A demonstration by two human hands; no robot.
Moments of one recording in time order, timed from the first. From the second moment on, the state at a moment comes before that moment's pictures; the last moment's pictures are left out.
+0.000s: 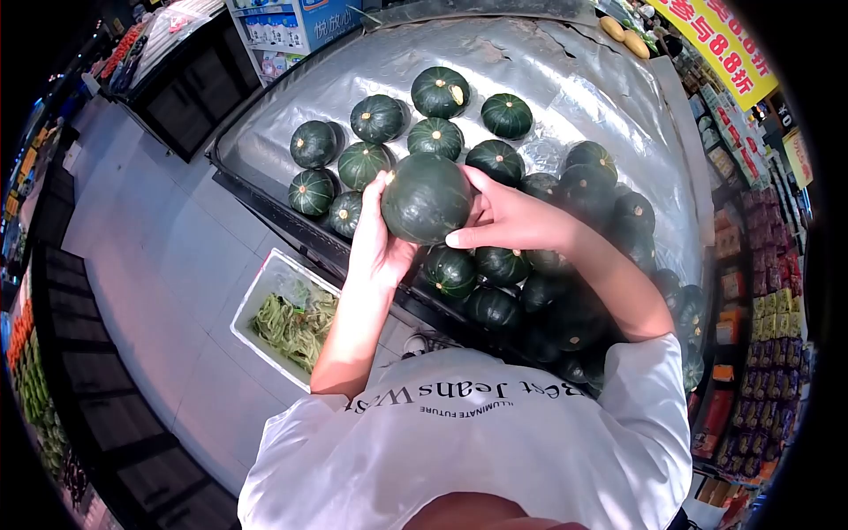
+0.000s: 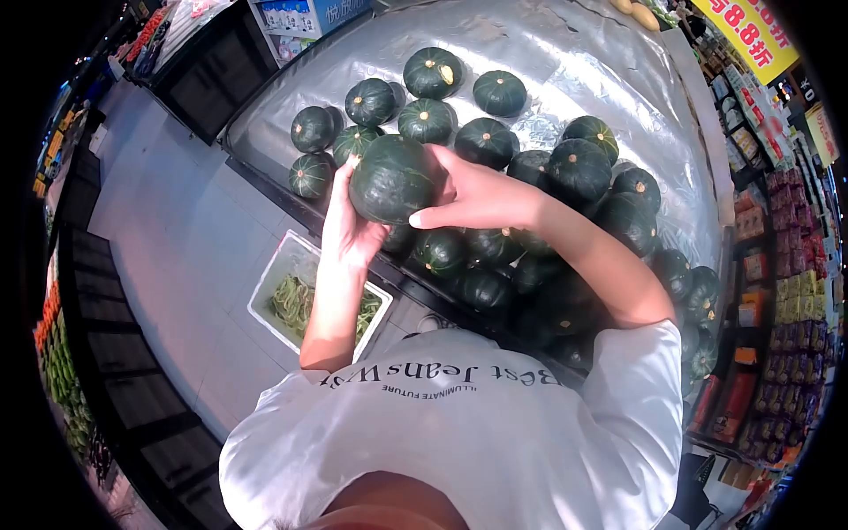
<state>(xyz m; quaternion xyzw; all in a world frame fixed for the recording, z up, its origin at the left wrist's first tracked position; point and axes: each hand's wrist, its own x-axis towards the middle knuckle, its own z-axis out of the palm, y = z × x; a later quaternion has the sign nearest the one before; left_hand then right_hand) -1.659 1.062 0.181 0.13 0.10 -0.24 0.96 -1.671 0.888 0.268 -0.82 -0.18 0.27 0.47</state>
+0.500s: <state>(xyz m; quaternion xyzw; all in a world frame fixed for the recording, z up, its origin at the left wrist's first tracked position) -1.430 1.053 0.173 0.31 0.04 -0.40 0.86 -1.425 0.900 0.237 -0.95 -0.20 -0.07 0.24</state>
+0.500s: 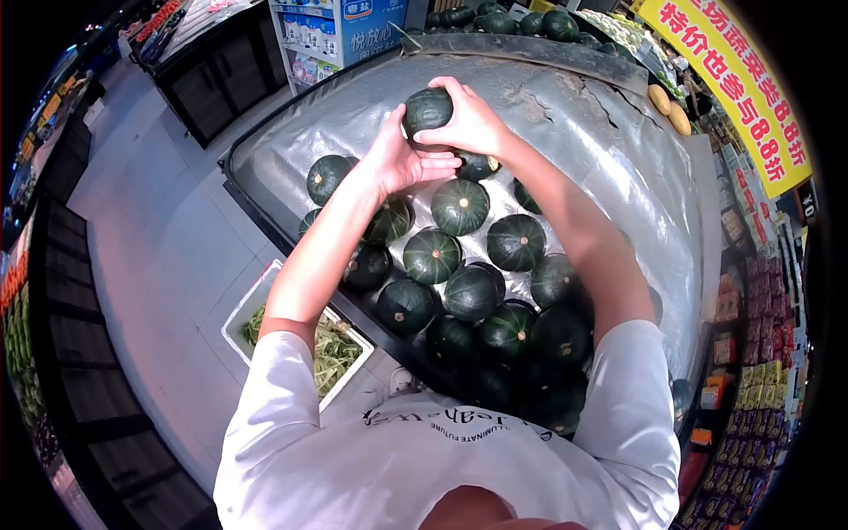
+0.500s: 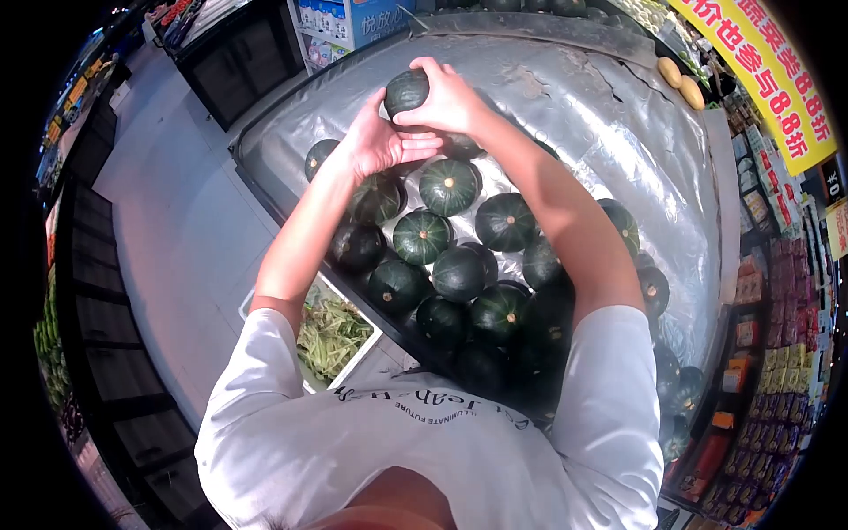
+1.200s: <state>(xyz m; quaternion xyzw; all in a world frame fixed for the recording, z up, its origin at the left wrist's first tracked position) -1.357 1.149 0.074 0.85 0.08 0.00 0.53 -1.342 1.007 0.175 -0.96 -0.19 0.20 -0.02</state>
